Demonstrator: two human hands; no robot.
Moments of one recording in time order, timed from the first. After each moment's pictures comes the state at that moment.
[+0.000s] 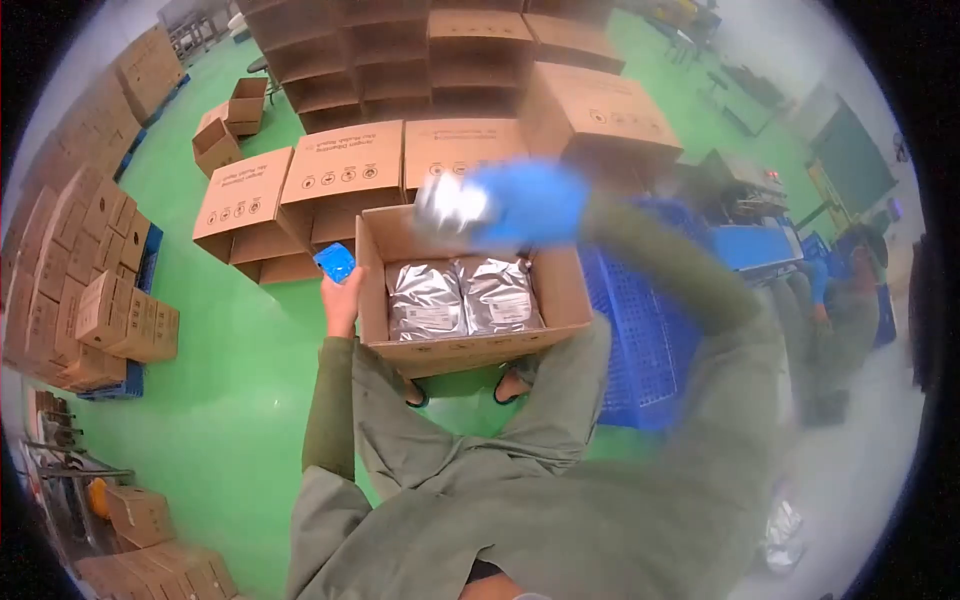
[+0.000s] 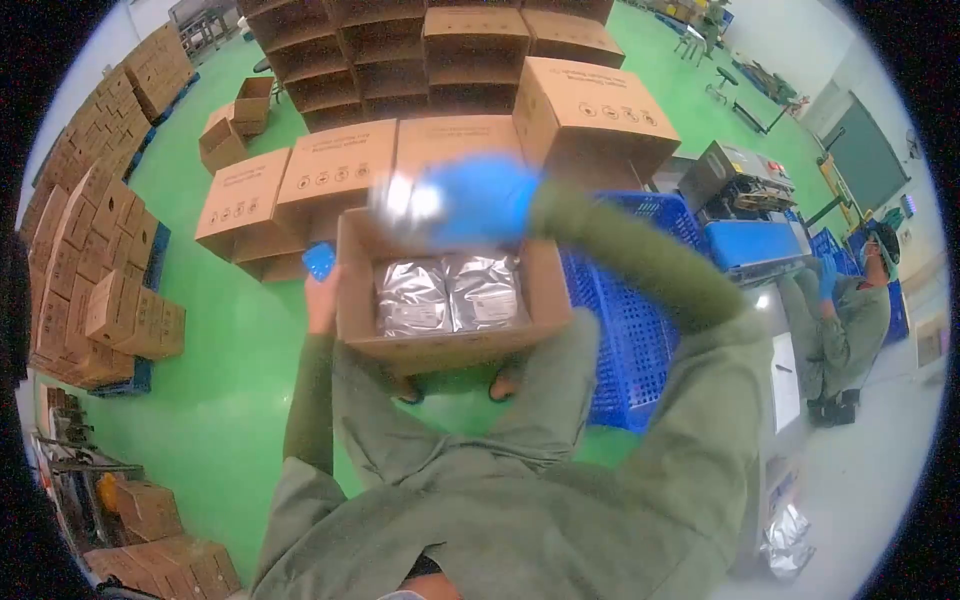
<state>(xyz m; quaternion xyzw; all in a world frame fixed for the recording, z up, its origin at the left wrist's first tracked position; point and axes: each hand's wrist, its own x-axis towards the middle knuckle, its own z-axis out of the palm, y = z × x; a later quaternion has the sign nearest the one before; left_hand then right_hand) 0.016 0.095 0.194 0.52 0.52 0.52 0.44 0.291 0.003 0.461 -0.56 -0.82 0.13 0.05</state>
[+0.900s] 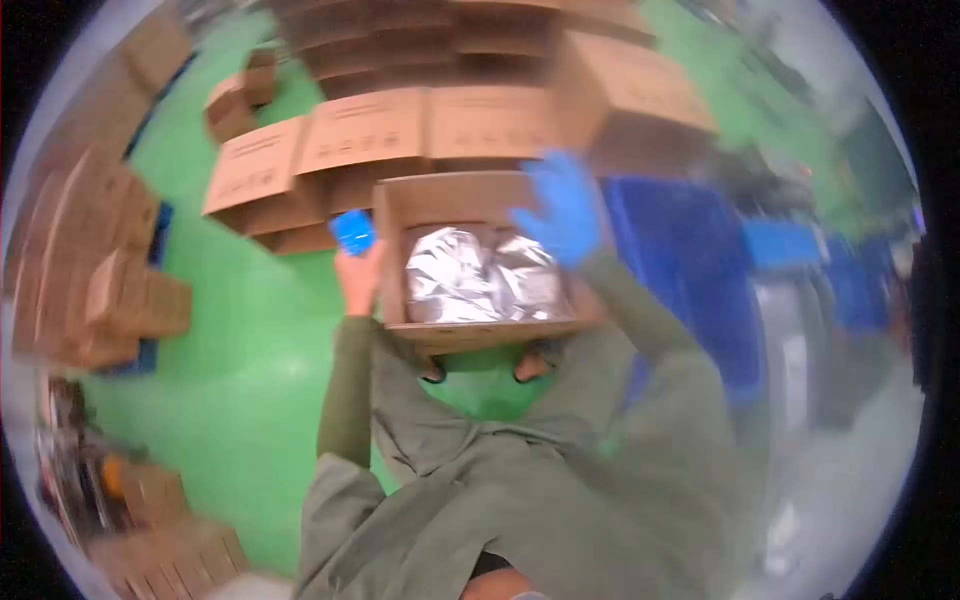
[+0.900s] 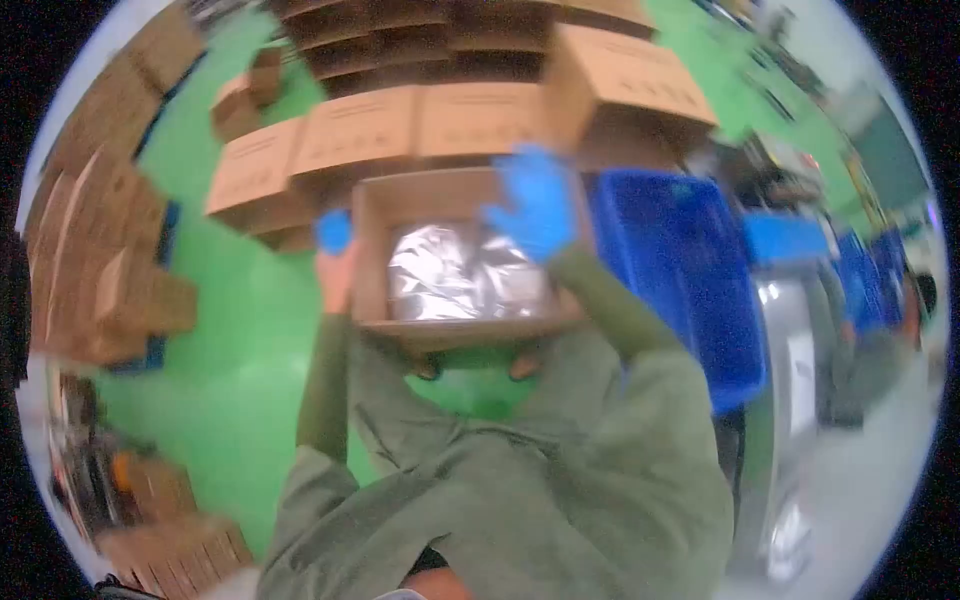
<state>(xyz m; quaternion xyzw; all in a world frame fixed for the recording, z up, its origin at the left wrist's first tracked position) 0.020 0.095 0.194 0.52 0.51 0.53 0.43 0.335 0.010 0.280 -0.59 -0.72 -0.14 0.33</state>
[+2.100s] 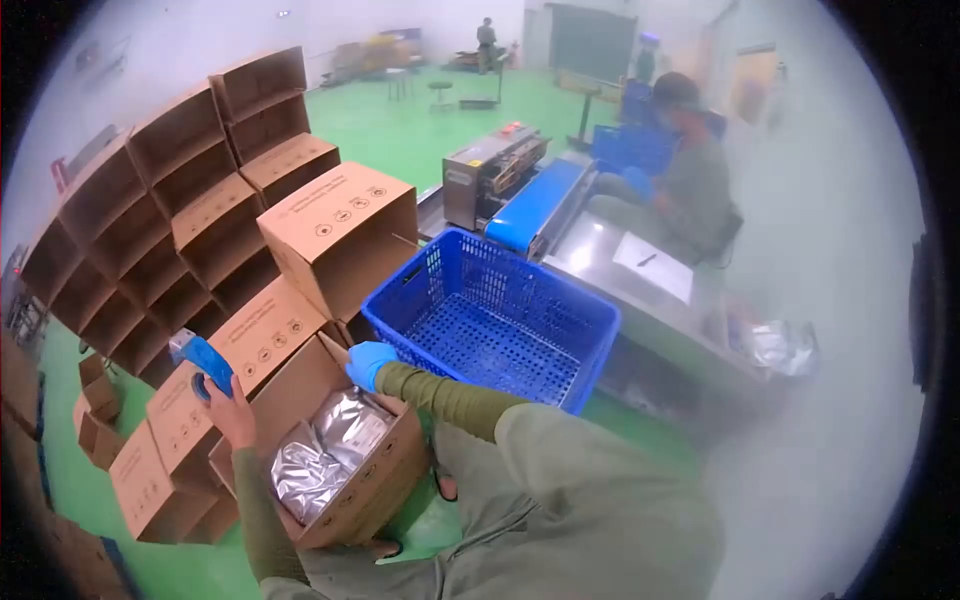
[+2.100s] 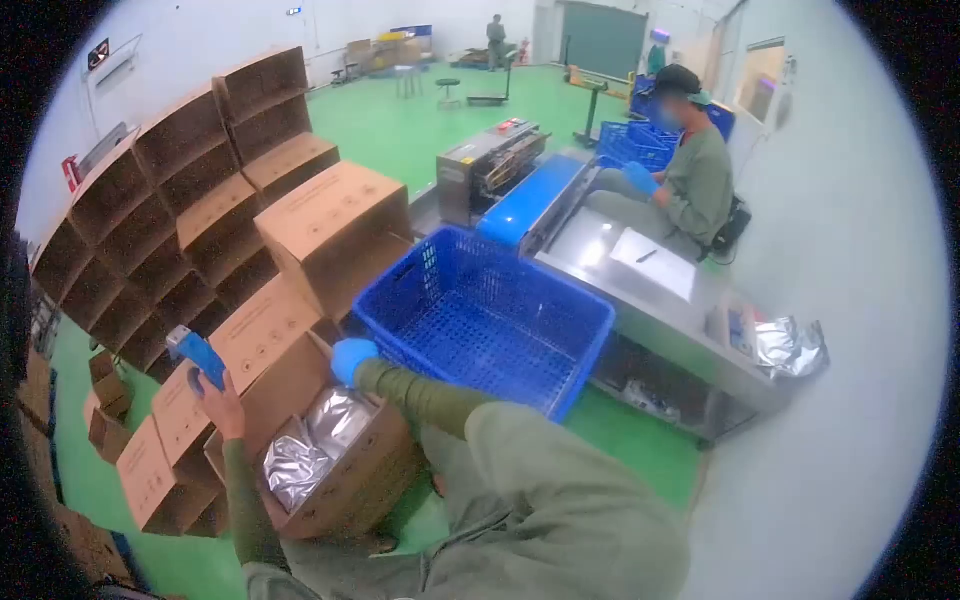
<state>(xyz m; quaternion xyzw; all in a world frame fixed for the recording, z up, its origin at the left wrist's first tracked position) 0.173 0.171 0.273 0.79 0.38 0.48 0.00 0.396 -0.003 0.251 -0.85 -0.48 0.09 0.21</state>
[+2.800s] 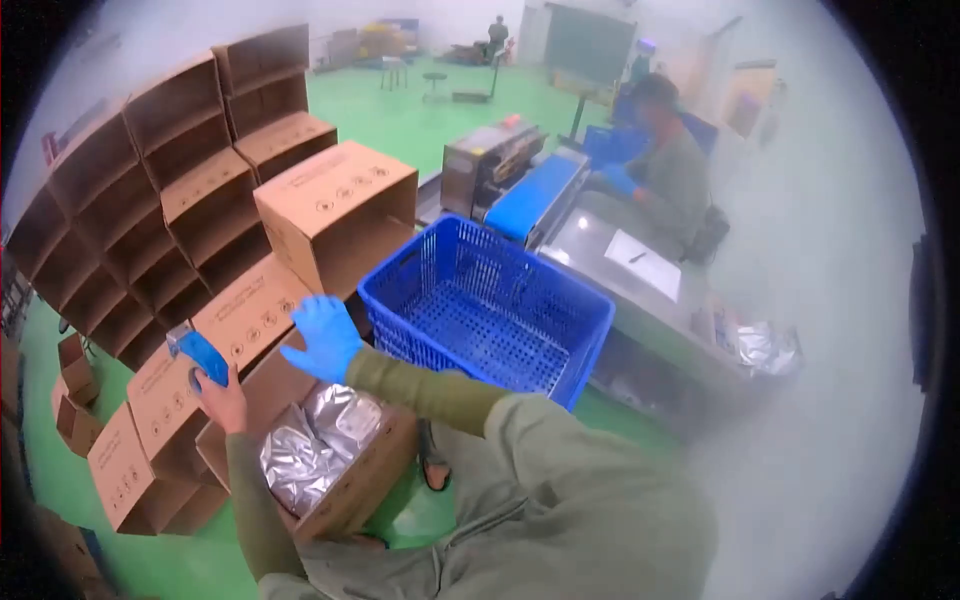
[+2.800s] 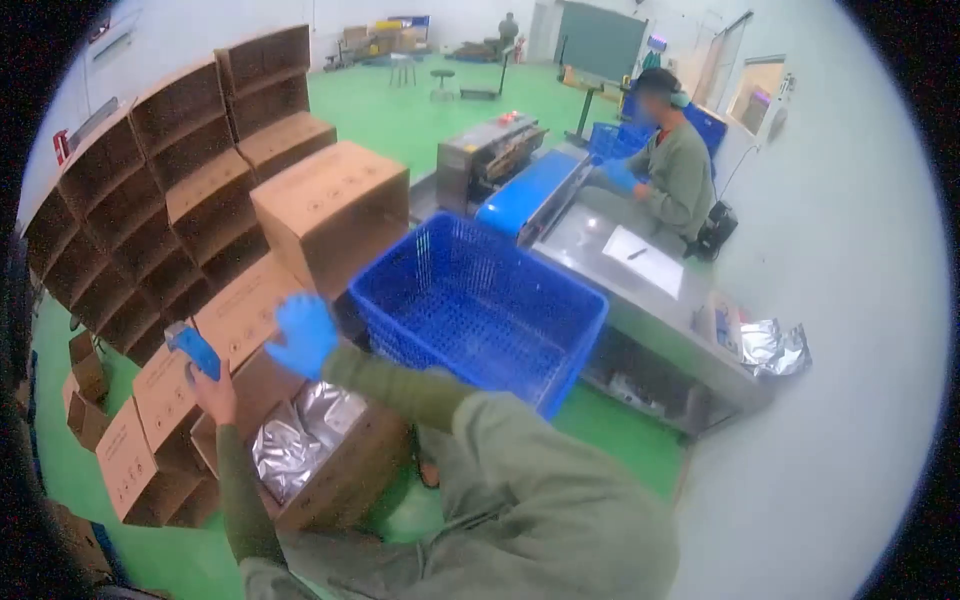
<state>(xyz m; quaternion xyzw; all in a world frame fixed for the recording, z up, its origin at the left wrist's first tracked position) 0.169 0.192 0.243 0.75 0.46 0.45 0.16 0.343 0.014 0.314 -0.74 -0.57 -0.17 0.31</state>
